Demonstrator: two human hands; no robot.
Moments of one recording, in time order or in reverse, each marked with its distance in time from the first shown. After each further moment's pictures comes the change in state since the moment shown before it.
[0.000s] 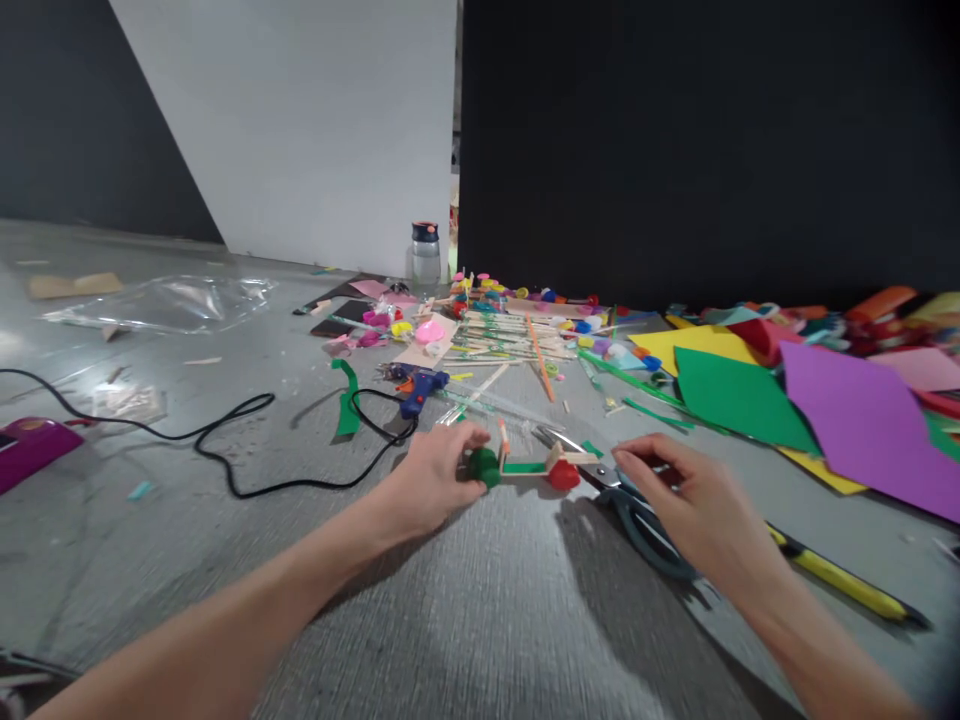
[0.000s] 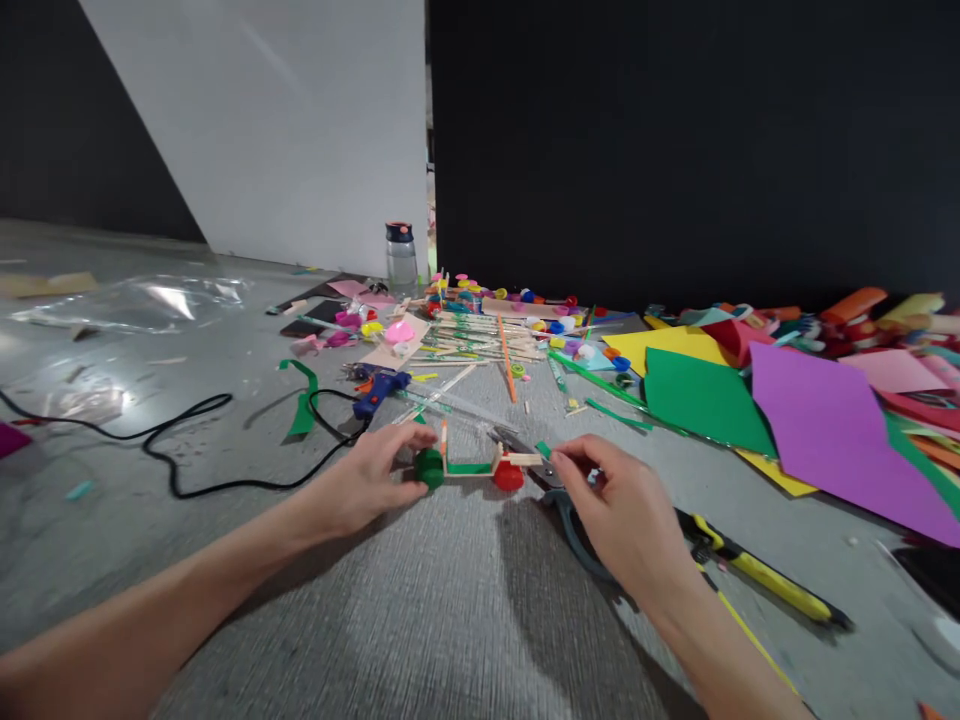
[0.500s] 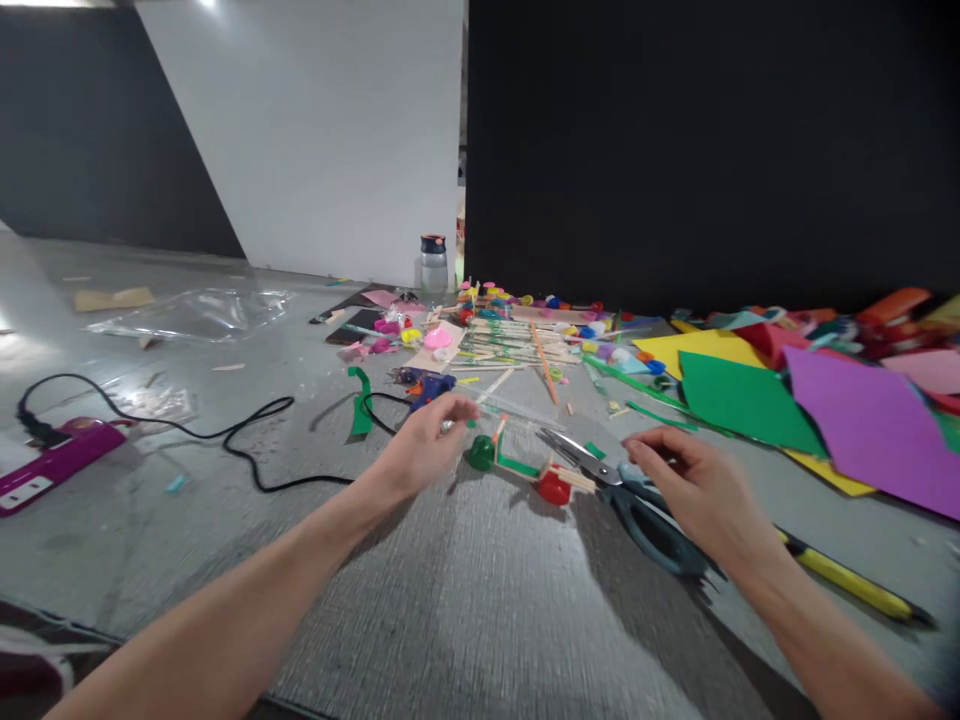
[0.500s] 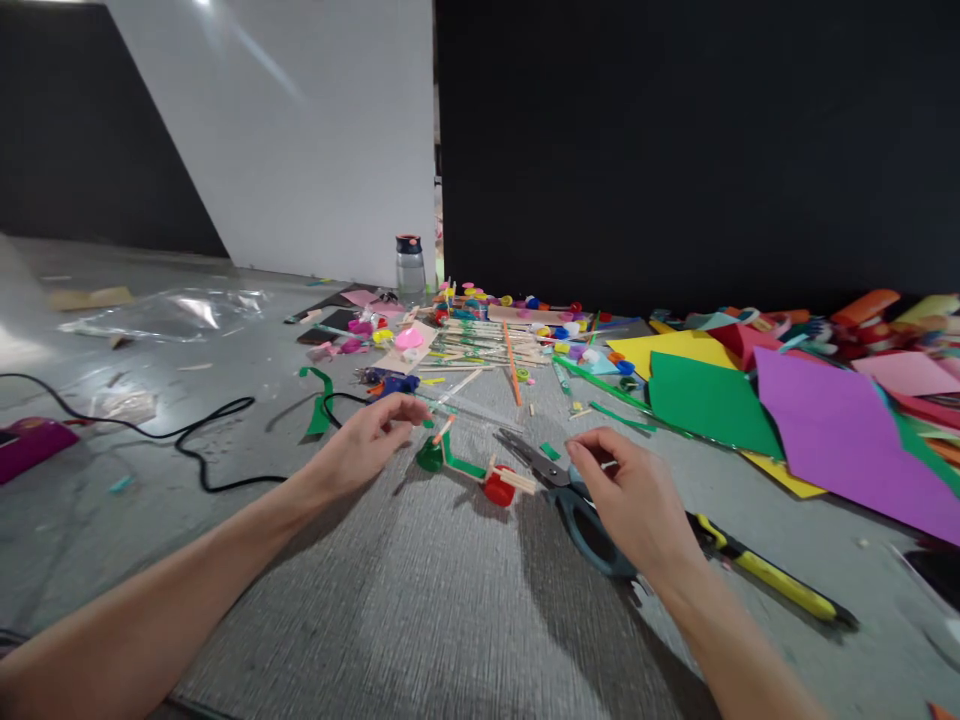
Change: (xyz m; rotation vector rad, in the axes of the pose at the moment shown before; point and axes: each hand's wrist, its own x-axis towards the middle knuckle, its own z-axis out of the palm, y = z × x) left_hand 0.012 -0.012 -0.015 -0.173 0.221 0.001; right_hand 0.008 0.016 0.000 0.037 0.064 0.008
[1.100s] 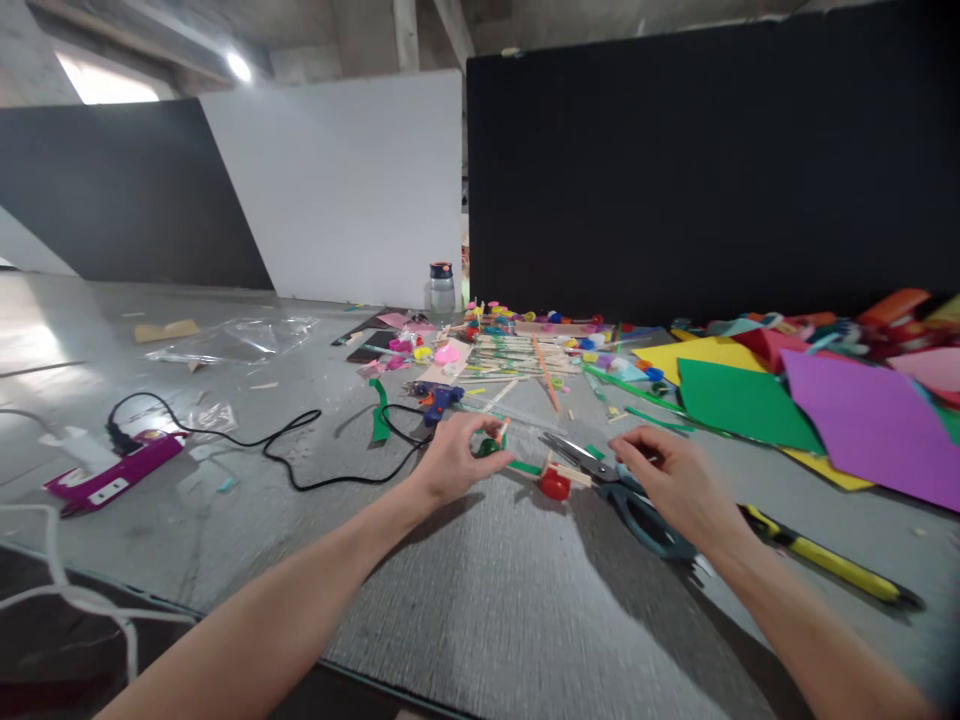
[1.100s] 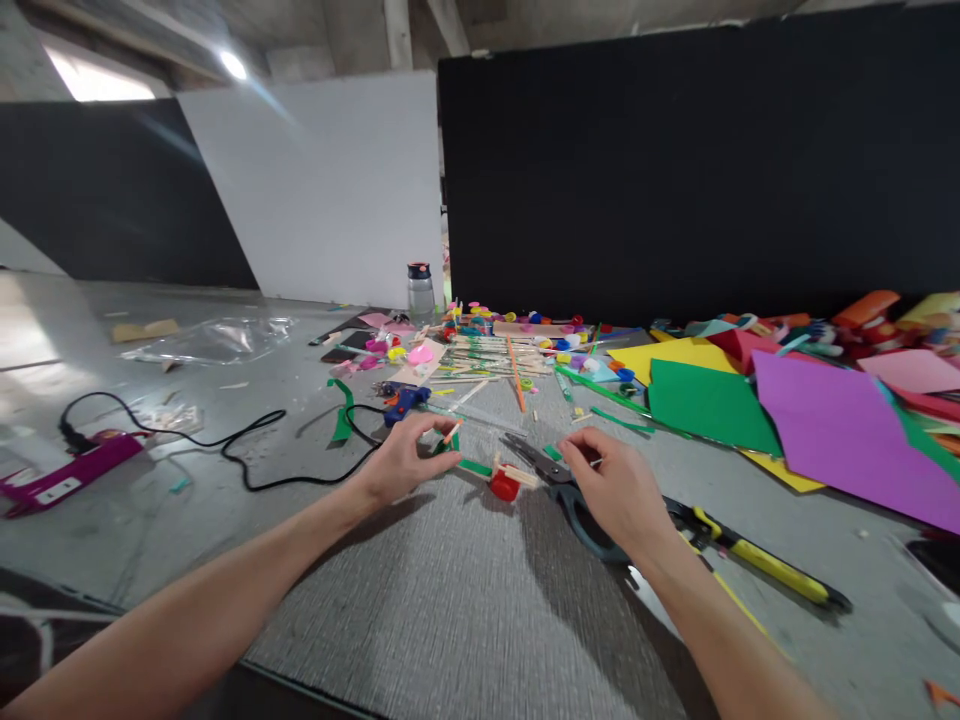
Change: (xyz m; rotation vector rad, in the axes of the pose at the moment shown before) left_hand -0.006 0.002 0.024 0.104 0.028 0.158; right_hand 0.001 -0.002 0.005 0.030 -0.006 -0.106
